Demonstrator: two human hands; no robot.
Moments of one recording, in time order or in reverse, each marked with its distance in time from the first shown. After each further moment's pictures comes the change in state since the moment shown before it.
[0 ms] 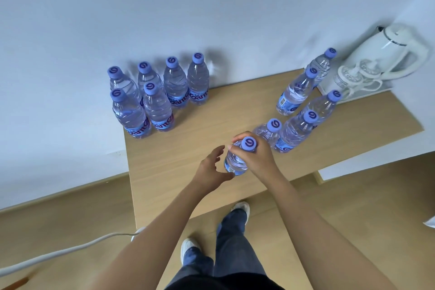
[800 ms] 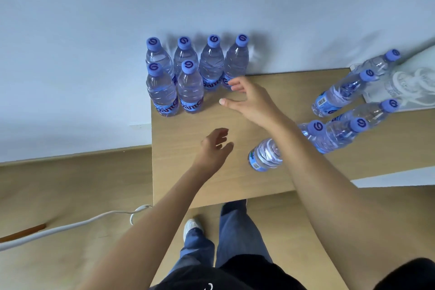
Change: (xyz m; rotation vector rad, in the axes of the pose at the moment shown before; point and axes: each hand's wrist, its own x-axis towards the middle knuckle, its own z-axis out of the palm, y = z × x) left_hand -0.004 0.004 -0.050 -0.203 0.315 0.006; right_hand 0.090 -0.084 0.068 -0.403 -0.304 -0.188
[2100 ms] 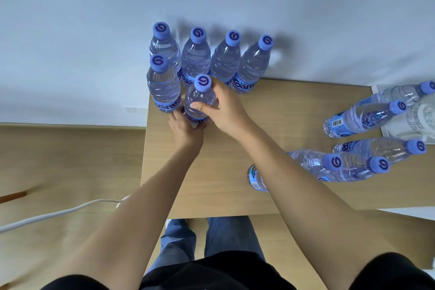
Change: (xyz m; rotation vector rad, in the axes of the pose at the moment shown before) left_hand 0.091 -0.033 -0.028 0.095 0.580 -0.019; right_hand 0.051 -0.006 0.065 0.099 -0.076 -0.226
